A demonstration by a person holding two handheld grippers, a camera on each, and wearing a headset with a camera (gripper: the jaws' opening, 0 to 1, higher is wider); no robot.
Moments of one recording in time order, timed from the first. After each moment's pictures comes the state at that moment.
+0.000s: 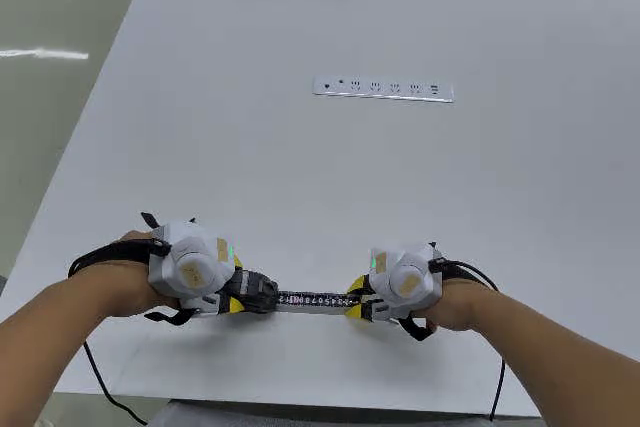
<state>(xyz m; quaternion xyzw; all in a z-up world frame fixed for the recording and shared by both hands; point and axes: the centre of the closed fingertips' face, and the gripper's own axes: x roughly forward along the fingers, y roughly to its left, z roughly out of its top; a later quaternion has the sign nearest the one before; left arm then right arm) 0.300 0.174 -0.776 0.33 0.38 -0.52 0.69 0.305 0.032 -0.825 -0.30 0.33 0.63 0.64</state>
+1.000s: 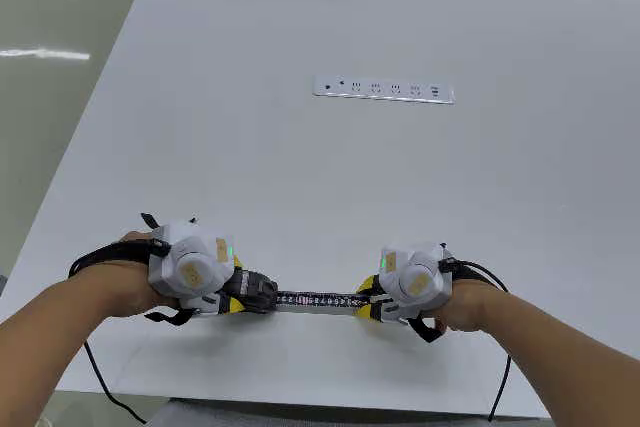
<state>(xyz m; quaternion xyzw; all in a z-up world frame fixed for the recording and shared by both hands) 0.299 0.173 -0.777 0.33 0.38 -0.52 0.69 0.305 0.017 -0.826 -0.30 0.34 0.62 0.64</state>
